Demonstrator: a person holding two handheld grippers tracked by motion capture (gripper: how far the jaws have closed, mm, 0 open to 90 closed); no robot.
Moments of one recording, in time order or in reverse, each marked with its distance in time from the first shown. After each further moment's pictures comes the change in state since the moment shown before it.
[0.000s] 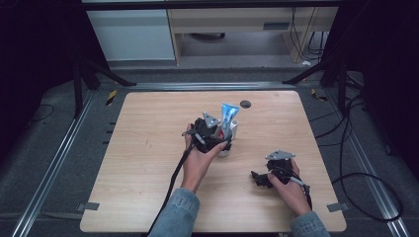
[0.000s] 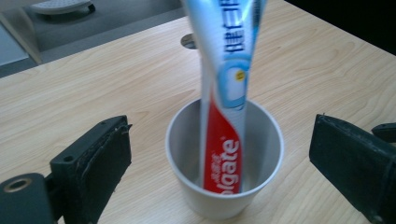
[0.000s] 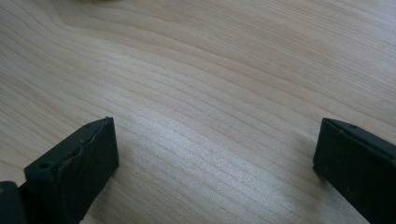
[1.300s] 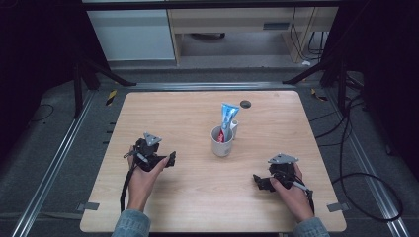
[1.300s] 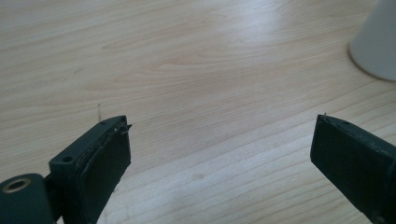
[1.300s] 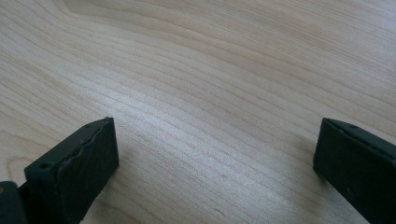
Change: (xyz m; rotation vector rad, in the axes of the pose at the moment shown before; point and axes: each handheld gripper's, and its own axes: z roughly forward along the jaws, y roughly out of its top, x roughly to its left) left arm 0.112 -0.105 -0.070 0.156 0.202 -0.113; right arm 0.006 -0.009 -0.010 0.009 -0.008 0.047
